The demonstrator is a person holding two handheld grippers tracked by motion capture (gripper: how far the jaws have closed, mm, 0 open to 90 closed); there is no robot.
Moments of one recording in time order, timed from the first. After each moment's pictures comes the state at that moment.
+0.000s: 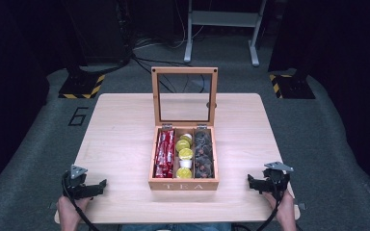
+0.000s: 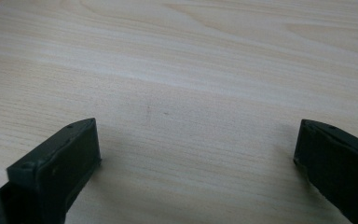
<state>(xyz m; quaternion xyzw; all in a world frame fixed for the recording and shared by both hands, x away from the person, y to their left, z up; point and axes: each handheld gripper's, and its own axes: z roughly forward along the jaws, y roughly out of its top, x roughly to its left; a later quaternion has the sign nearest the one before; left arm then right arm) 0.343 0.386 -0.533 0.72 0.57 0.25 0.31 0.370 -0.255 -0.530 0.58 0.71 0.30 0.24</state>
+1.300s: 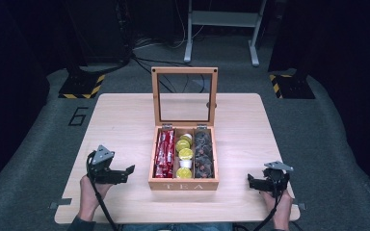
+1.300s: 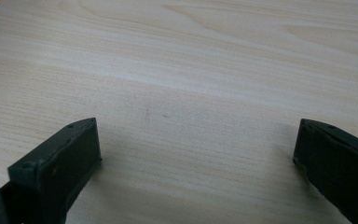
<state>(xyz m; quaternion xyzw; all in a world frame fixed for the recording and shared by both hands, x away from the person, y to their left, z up) 0.365 0.291 -0.446 0.77 0.42 0.22 0.42 0.372 -0.256 -0.530 0.58 0.72 0.31 0.24</state>
